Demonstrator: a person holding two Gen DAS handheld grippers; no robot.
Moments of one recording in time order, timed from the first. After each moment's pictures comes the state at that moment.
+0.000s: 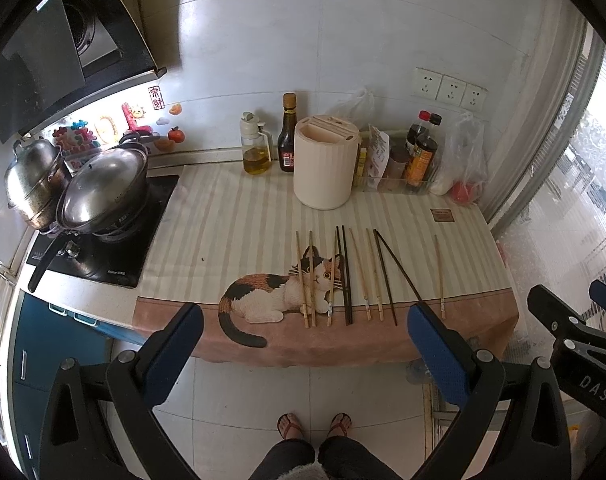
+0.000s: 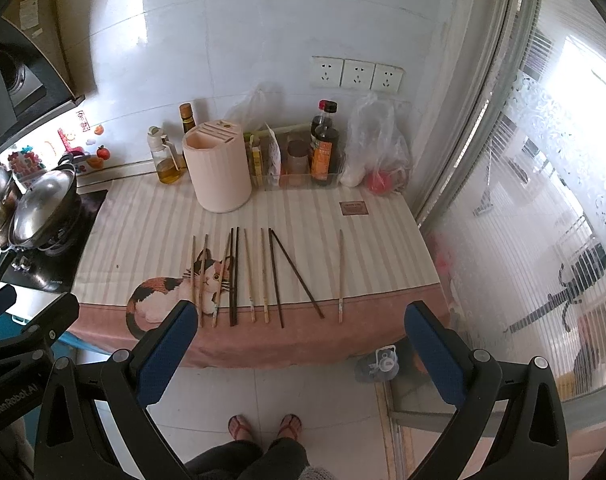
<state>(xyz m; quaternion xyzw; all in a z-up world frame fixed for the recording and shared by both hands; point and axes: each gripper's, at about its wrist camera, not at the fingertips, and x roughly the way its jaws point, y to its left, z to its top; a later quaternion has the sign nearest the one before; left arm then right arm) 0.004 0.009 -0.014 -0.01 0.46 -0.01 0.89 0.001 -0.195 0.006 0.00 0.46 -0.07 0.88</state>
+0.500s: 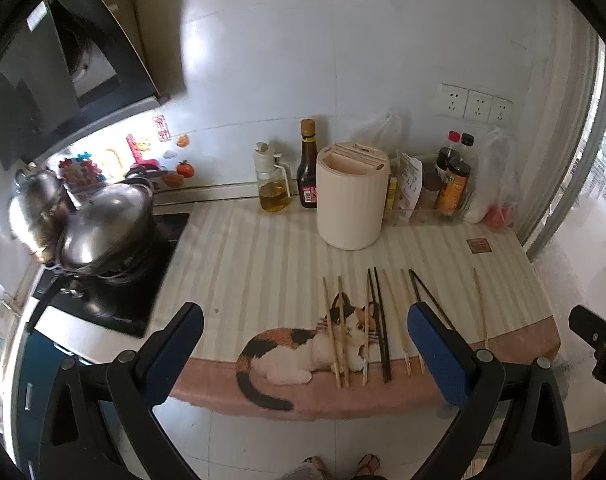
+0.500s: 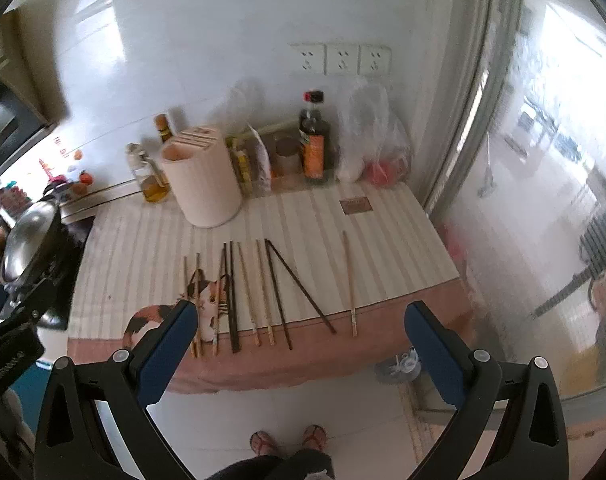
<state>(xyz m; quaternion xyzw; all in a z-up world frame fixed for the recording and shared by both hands) 0.073 0.027 -0.056 0.02 0.40 0.02 0.91 0.061 -0.220 -0.054 0.07 0.47 -0.09 0.88</state>
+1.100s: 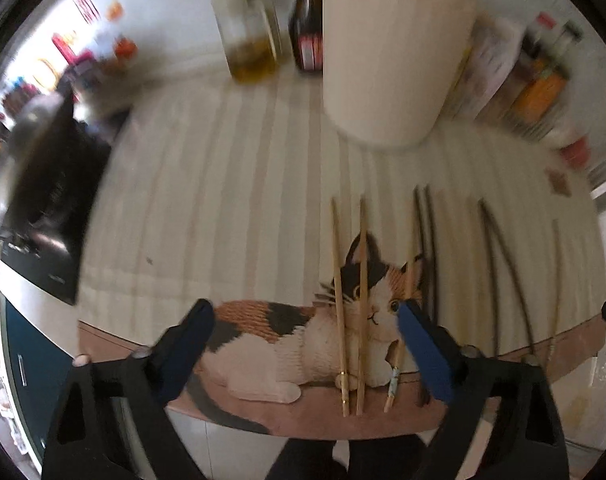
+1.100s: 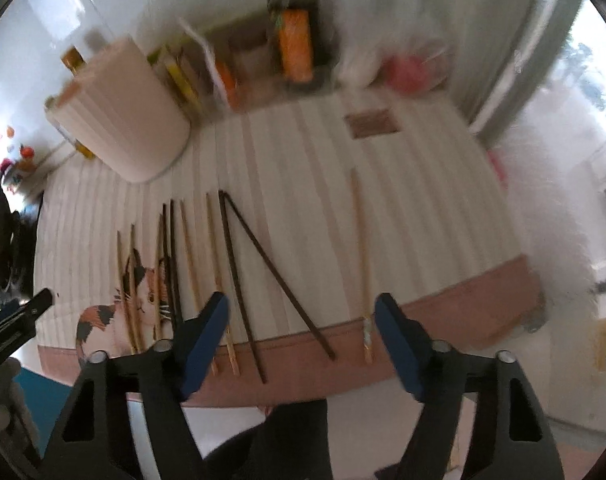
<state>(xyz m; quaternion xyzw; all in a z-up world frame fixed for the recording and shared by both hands) 0.229 0.022 -0.250 0.01 0.61 0.04 0.79 0.233 -0.288 -0.249 0.09 0.62 -0.05 0.78</state>
